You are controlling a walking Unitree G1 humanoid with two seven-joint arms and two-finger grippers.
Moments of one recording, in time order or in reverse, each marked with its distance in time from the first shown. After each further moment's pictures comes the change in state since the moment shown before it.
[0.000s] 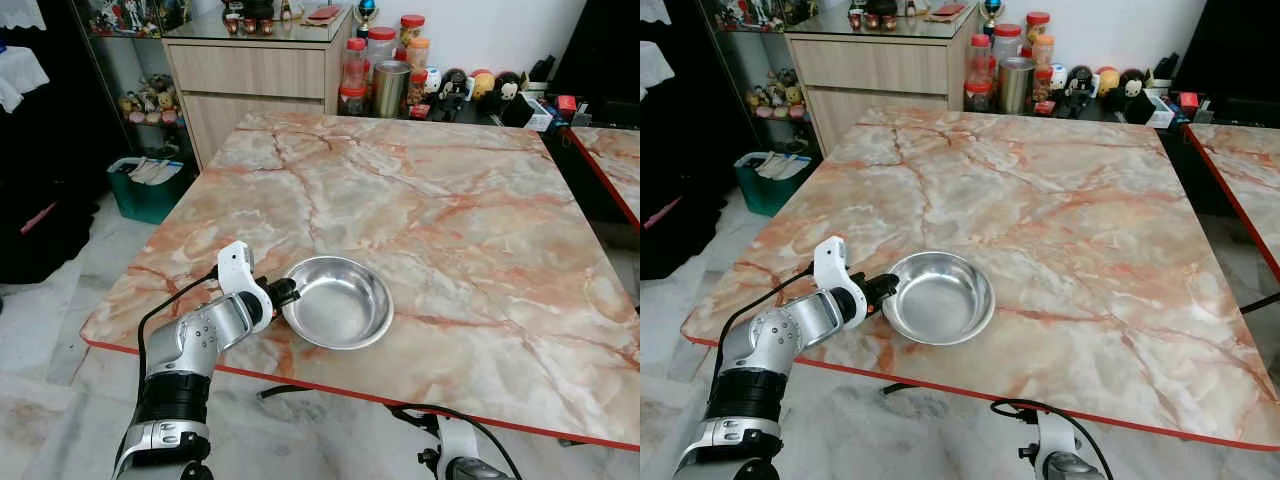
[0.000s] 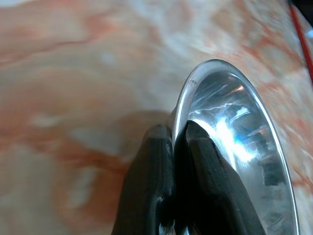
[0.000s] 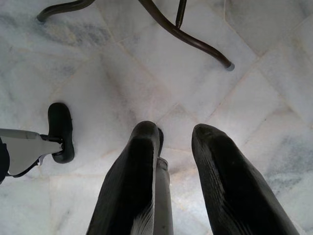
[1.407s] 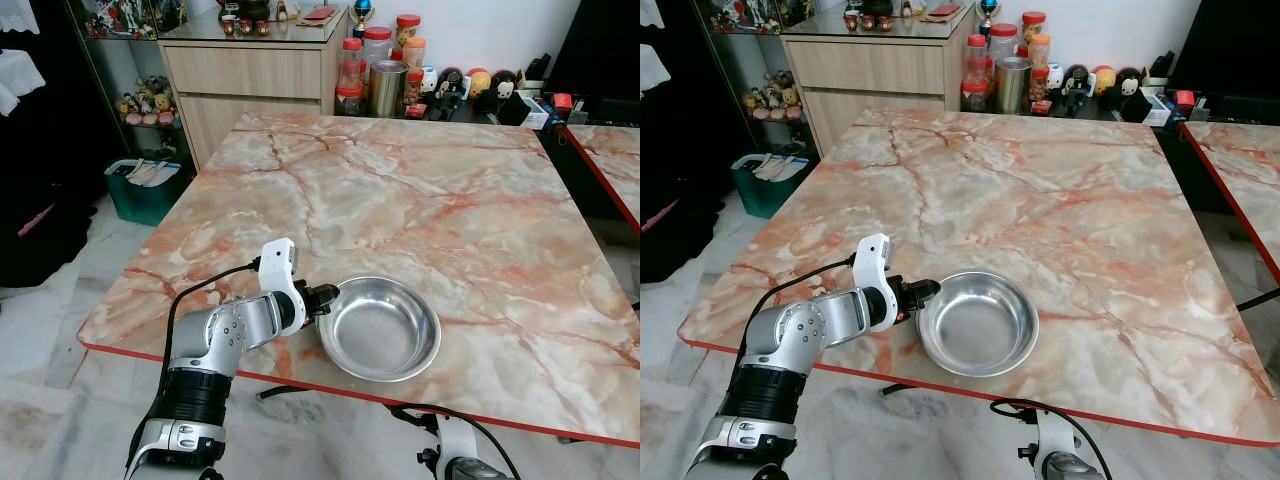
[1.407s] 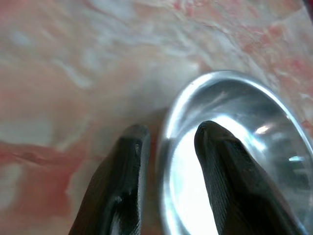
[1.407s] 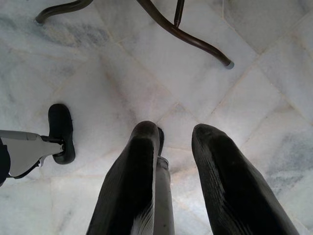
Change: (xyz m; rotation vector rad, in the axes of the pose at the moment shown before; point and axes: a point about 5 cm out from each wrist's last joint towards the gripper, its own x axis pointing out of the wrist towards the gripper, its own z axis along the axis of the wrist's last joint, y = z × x) left arm 0.002 -0.024 -0.007 0.238 0.096 -0.002; right arm 0.000 0.001 0.000 0.003 0.000 -0.001
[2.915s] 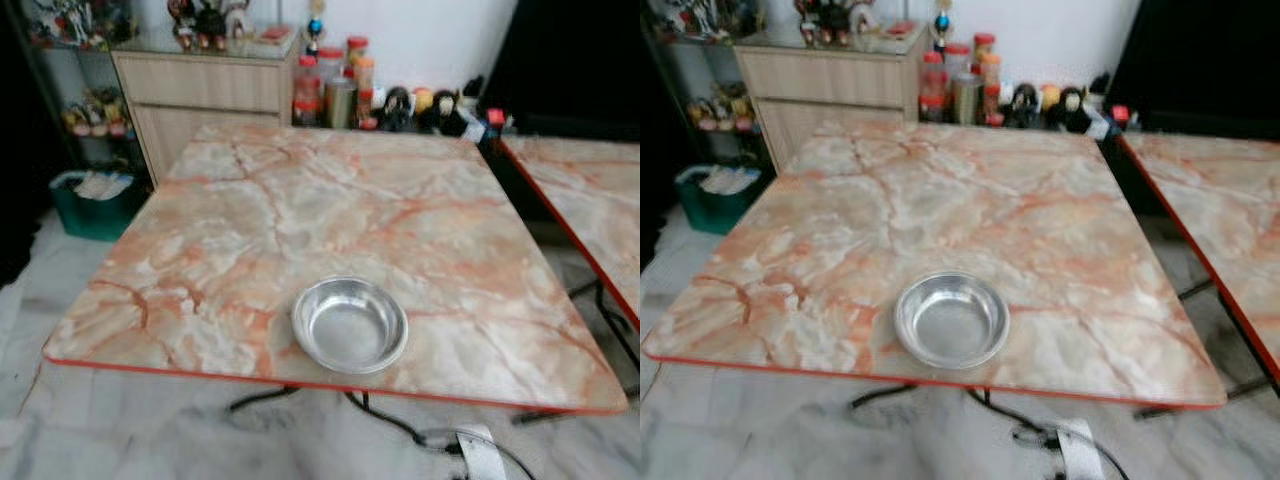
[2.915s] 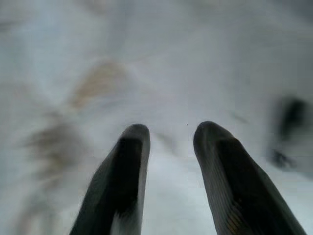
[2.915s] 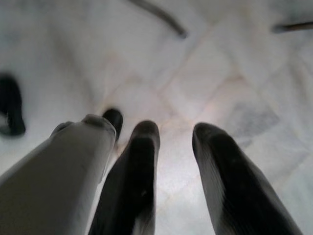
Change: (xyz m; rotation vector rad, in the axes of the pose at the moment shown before) left arm -0.127 0.170 -0.276 0.023 0.406 0.960; right arm -0.005 -0.036 -0.040 -0.083 0.051 -0.026
